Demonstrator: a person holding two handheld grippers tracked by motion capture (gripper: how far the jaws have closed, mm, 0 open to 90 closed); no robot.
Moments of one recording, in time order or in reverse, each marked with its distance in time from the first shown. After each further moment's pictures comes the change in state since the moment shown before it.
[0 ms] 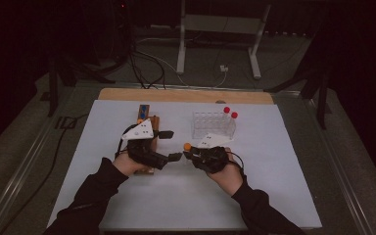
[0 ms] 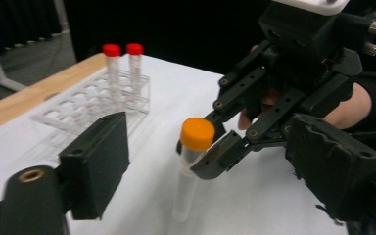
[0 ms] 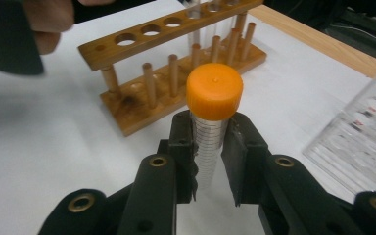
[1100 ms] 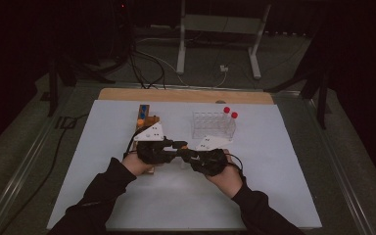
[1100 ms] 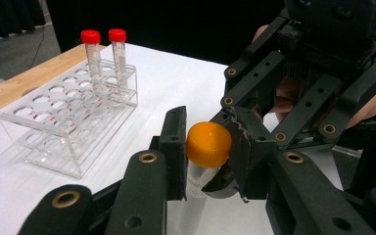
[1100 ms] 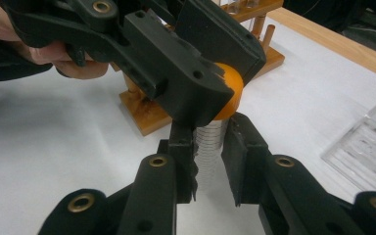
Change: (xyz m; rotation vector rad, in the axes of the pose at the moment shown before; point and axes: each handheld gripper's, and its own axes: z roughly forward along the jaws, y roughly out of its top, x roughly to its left) left arm 0.003 -0.004 0.022 0.038 -0.023 0.021; right arm 0.005 0.001 -0.002 -0.002 0.051 0.001
